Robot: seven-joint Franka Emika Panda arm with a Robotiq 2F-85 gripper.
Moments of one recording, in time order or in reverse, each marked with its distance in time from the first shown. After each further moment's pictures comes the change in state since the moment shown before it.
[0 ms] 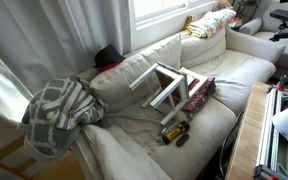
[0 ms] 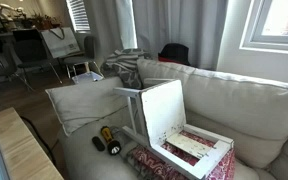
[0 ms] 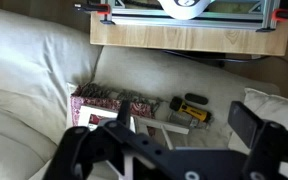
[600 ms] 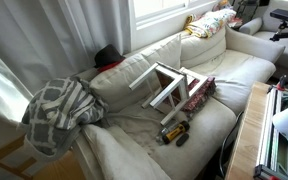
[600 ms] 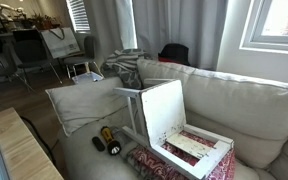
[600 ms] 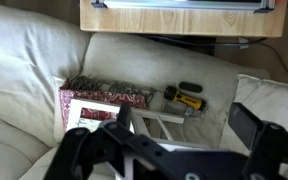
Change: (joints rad) arm -0.006 0.107 -0.114 0.010 0.001 0.126 -0.050
